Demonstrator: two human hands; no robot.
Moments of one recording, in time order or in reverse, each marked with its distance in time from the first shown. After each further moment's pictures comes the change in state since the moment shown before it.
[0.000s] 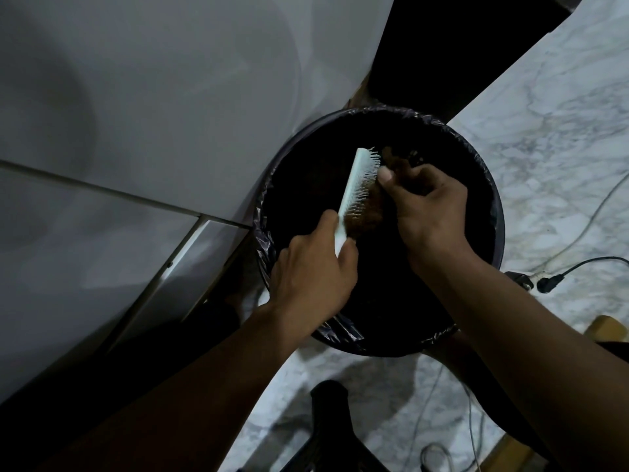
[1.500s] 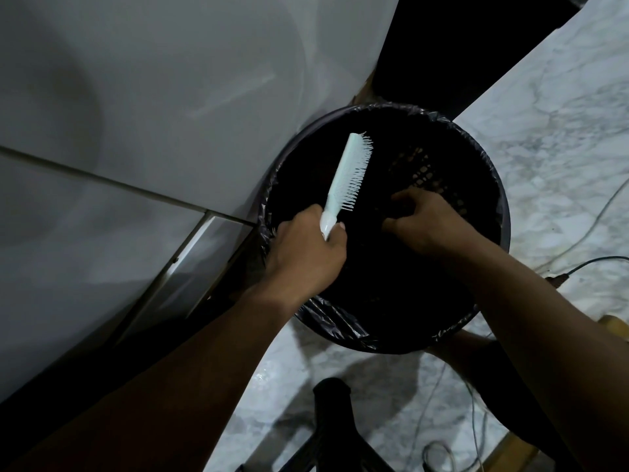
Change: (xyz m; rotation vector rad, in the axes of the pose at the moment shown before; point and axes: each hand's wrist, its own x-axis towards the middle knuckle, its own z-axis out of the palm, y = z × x) left_hand 0.020 -0.010 -0.010 -0.148 0.003 -0.204; right_hand 0.015 0.005 -0.020 -0.795 -0.376 0.160
